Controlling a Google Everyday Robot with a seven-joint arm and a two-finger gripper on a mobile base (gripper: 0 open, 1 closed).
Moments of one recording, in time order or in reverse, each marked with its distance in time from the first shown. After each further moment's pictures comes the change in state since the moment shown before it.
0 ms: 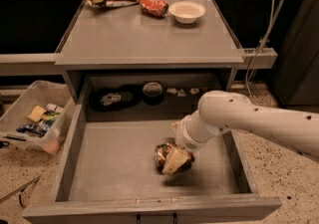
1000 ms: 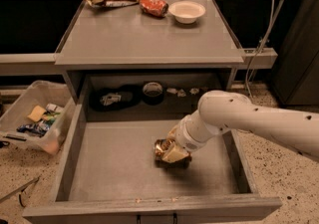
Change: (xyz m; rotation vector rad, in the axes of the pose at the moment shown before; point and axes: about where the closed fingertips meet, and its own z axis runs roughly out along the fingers) arm 0.000 0.000 0.000 0.000 0.000 0.000
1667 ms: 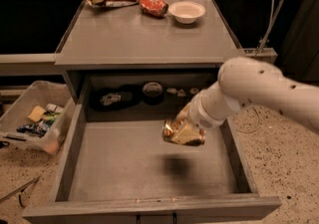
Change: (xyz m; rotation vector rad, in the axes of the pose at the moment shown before) arm -0.025 -0.019 -0.093 0.072 0.001 0.051
